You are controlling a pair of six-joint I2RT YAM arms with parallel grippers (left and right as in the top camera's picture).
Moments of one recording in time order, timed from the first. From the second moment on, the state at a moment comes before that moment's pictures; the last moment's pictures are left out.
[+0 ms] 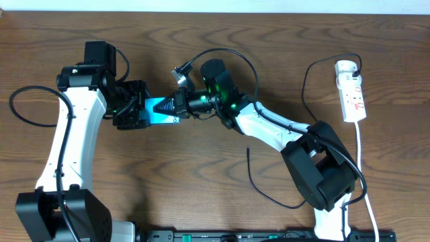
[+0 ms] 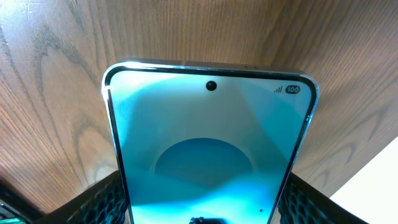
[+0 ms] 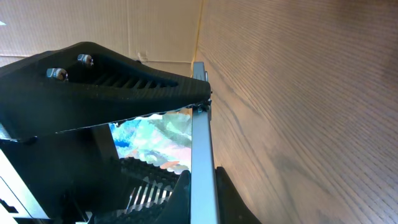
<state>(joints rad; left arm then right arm) 0.04 1.60 1.40 -1.18 0.34 -1.56 0.68 2.06 1.33 0.34 -0.95 1.10</state>
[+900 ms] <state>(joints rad) 0.04 1.60 1.40 -1.19 0.34 -1.57 0.68 2.06 1.33 0.34 -0.95 1.09</state>
